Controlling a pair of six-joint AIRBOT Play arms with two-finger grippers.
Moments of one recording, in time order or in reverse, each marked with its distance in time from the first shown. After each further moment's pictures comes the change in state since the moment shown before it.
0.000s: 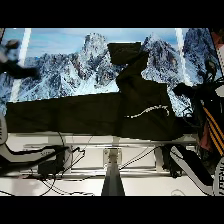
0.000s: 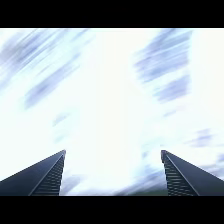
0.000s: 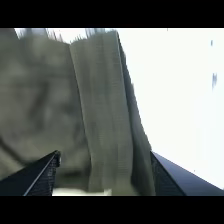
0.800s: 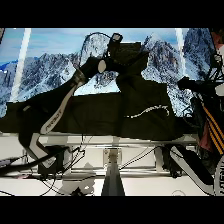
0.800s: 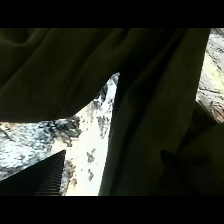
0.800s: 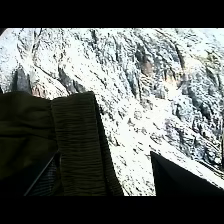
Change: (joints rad) left arm -0.780 -0.380 0.246 -0.204 0.565 -0.186; right arm 0.009 -0.011 0.010 -0.064 -0.145 -0.023
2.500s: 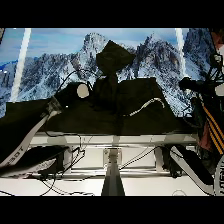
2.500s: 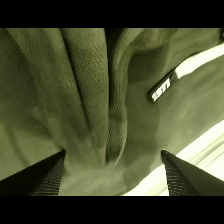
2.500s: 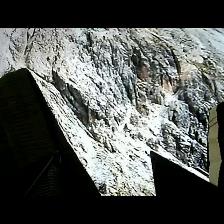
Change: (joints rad) left arm -0.029 0.526 -0.645 -0.312 -0.436 -0.146; right arm 0.000 0.000 0.000 -0.043 -0.015 0.000
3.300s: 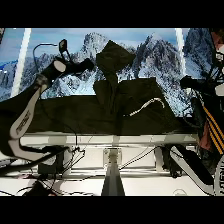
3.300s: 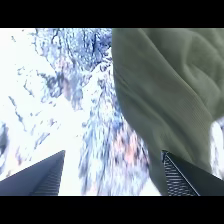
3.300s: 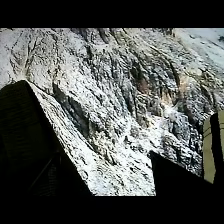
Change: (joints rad) left arm 0.410 -0.315 0.231 -0.137 0.525 0.139; right arm 0.000 0.000 0.000 0.001 -0.043 0.000
